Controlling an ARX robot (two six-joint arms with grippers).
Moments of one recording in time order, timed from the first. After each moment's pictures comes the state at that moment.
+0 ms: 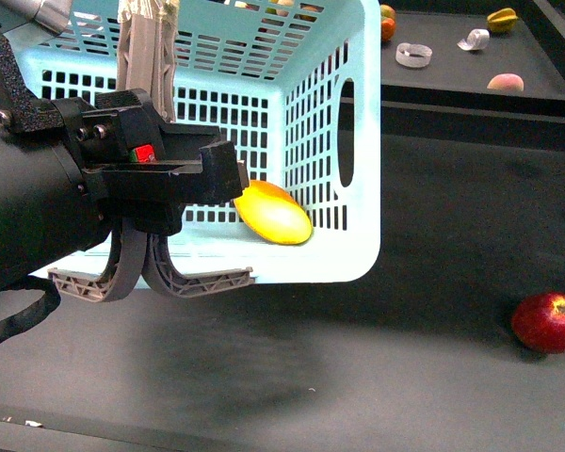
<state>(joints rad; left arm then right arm) -0.46 1.61 0.38 1.05 0.05 -0.27 0.28 1.17 0.40 0.66 0.11 0.45</state>
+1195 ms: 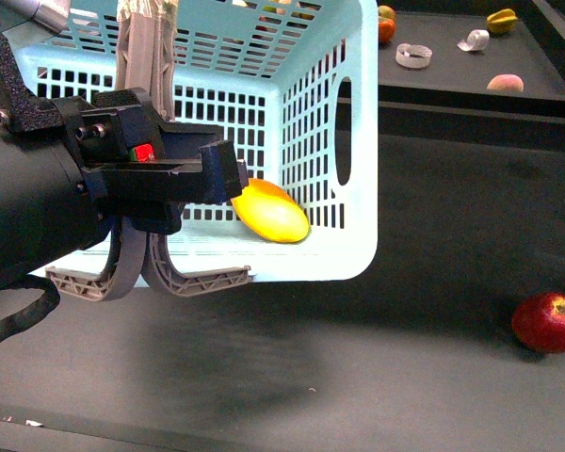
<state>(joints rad) -0.46 1.61 0.38 1.05 0.04 -0.27 0.01 0.53 0.01 0.53 0.01 0.04</state>
